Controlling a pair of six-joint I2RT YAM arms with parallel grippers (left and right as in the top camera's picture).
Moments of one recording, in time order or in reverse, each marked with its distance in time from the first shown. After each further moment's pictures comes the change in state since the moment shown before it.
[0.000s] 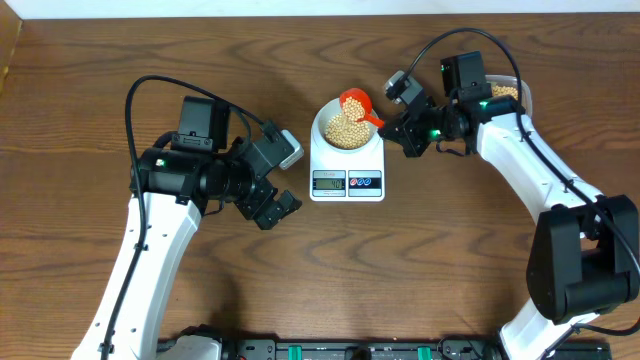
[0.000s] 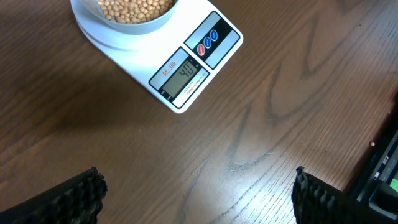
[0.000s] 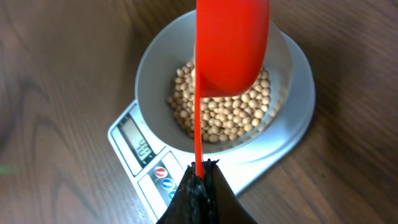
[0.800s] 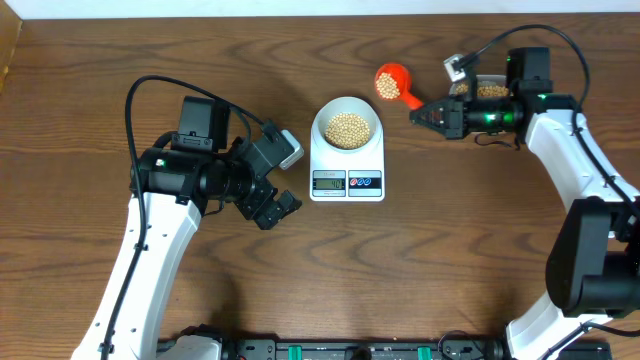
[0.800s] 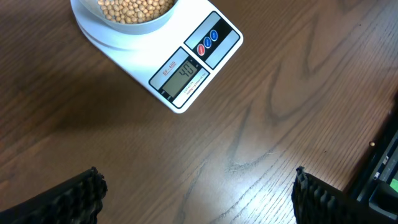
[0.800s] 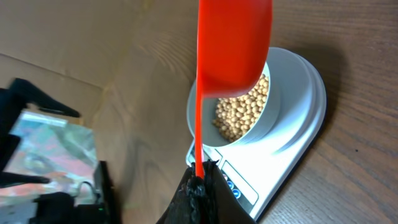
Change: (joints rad) left arm 0.000 0.000 0.000 0.000 0.000 0.000; right arm -0.220 0.000 0.000 -0.006 -0.413 0.286
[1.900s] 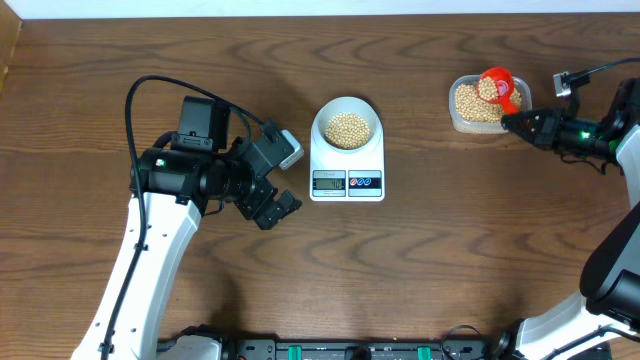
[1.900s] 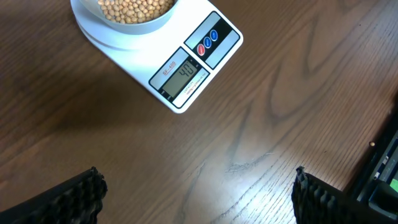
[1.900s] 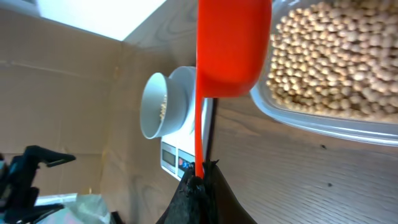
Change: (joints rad) left arm 0.000 0.000 0.000 0.000 0.000 0.000; right arm -0.428 0.000 0.000 -0.250 -0.043 -0.060
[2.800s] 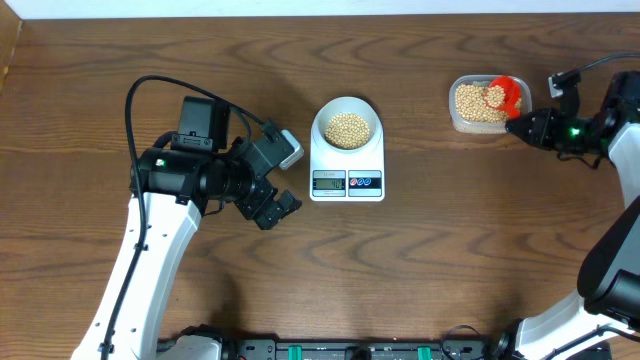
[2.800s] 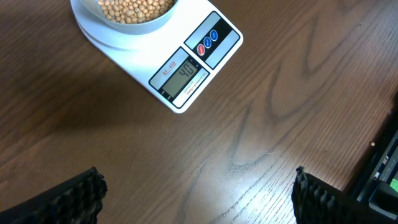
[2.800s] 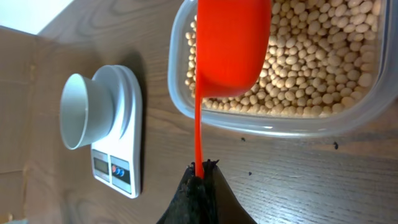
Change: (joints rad) left arm 0.000 0.000 0.000 0.000 0.000 0.000; right arm 0.024 0.000 0.000 0.060 0.281 0.016
